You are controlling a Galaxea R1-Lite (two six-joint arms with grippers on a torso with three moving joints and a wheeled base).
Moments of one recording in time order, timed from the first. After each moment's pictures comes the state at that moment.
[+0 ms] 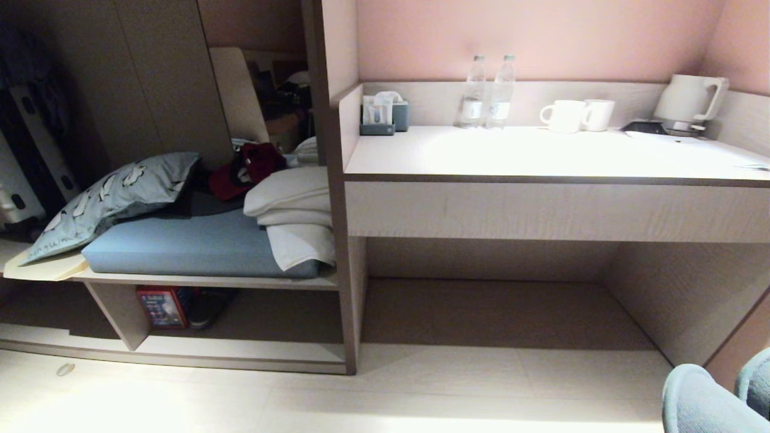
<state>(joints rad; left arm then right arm) 0.00 0.00 0.00 0.00 0.00 0.00 0.01 0.00 0.00 0.00 0.01 -0.01</state>
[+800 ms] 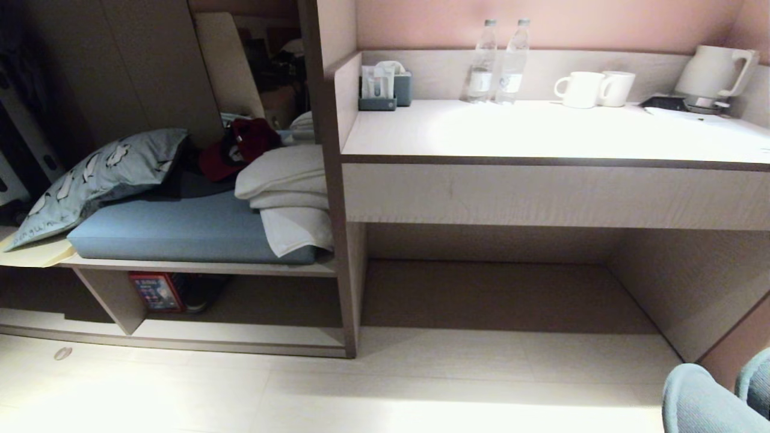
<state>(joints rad) 0.00 0.00 0.00 0.00 0.00 0.00 0.01 0.00 0.00 0.00 0.01 -0.01</state>
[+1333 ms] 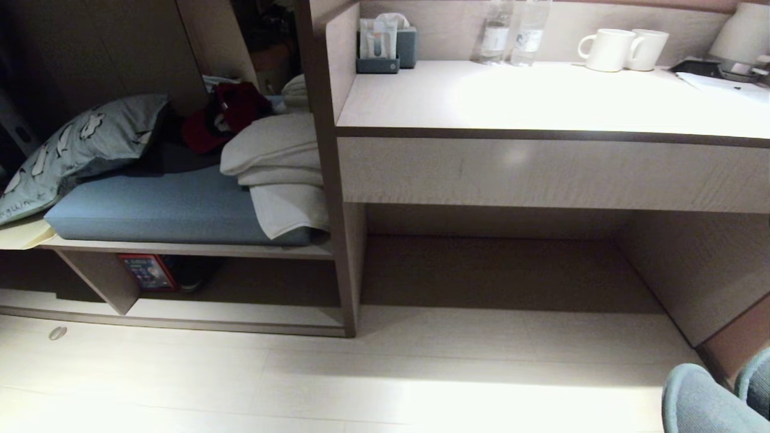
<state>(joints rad) 0.00 0.00 0.00 0.00 0.00 0.00 0.01 0.00 0.00 0.00 0.01 -0.01</state>
